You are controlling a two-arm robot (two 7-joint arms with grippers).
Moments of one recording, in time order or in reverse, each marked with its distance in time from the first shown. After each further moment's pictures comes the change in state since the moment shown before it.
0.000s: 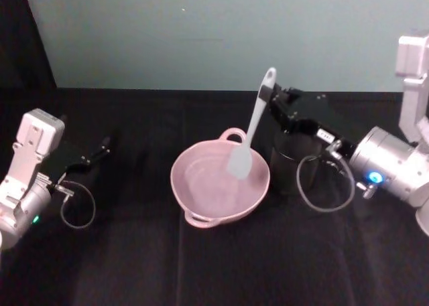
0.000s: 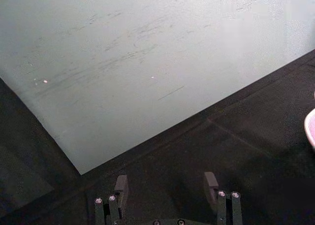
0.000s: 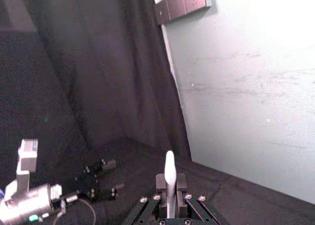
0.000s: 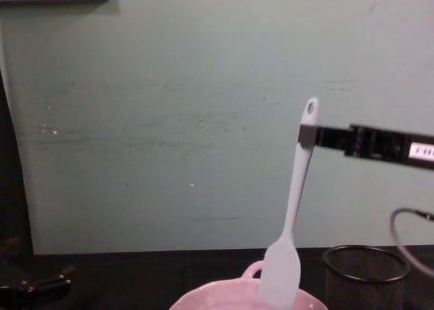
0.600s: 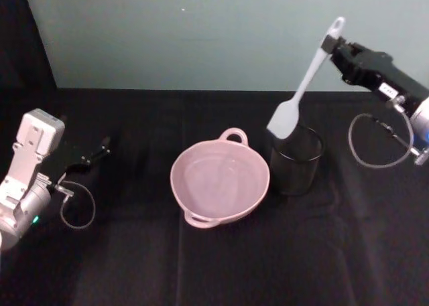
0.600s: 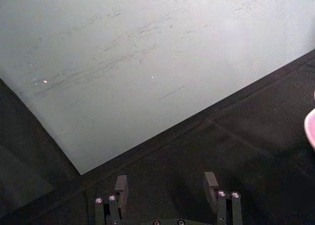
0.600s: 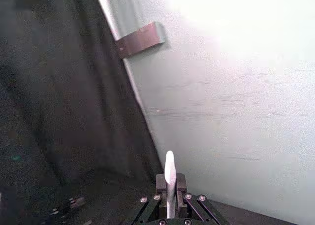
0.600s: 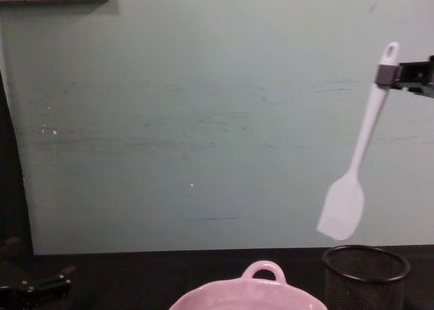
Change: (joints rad) left arm 0.000 0.000 0.000 0.000 0.000 0.000 0.000; right arm 0.026 0.066 0.137 -0.011 0.165 0.056 -0.065
